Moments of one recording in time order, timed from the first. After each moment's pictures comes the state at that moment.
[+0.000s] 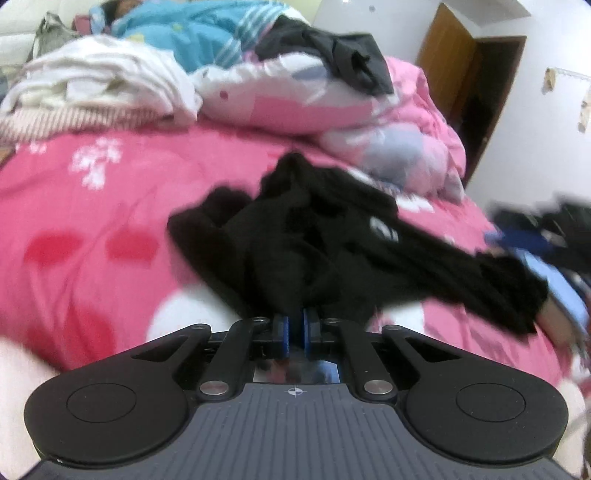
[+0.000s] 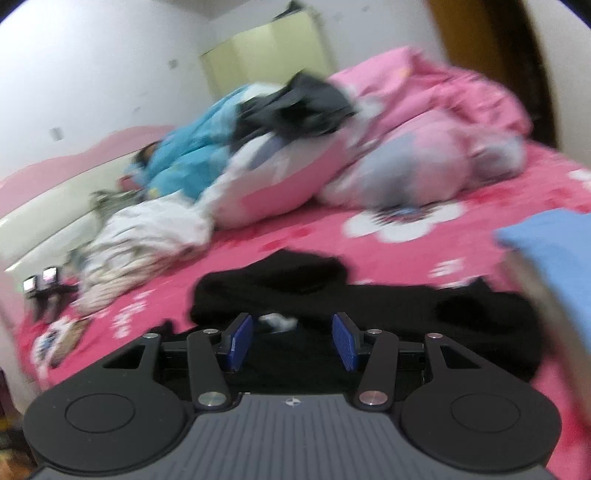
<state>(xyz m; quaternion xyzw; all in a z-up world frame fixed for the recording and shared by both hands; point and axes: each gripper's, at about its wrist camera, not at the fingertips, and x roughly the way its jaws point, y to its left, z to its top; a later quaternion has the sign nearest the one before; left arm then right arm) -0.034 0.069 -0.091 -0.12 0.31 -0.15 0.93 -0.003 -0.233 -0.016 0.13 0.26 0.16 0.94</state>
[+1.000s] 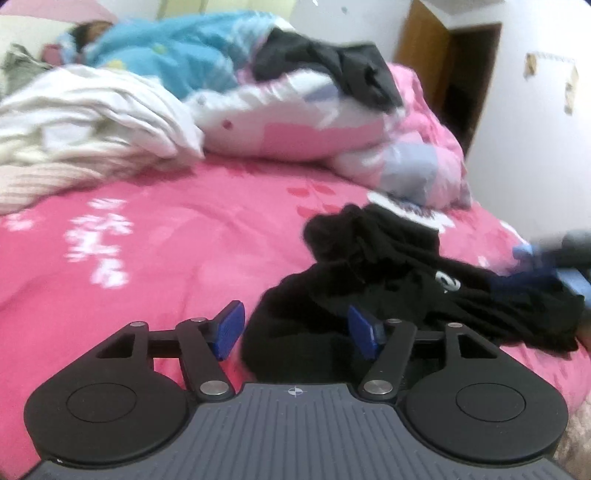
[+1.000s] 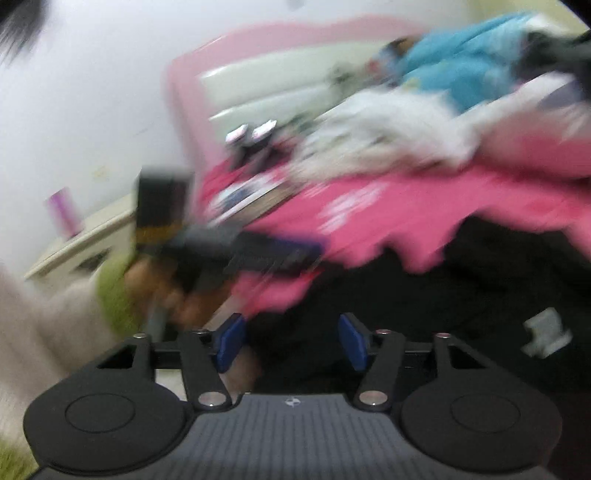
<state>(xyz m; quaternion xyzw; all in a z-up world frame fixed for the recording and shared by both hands) 0.075 0.127 -0.080 -0.07 0.29 -0.19 0.94 0.050 -0.121 -0.019 -0.03 0.31 0.47 0.83</state>
